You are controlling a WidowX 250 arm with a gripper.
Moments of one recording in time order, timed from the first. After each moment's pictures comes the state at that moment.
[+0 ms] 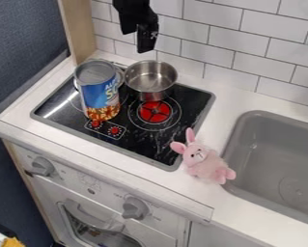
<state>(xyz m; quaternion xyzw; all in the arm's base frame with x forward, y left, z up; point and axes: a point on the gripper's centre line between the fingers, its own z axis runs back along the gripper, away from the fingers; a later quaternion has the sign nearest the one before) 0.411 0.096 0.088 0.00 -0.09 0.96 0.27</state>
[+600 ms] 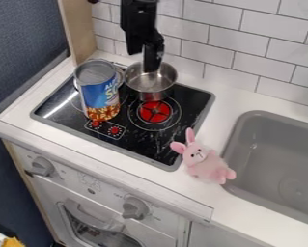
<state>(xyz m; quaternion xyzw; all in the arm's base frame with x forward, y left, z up) 0.406 0.077 0.047 0.03 -0.06 0.96 0.27</state>
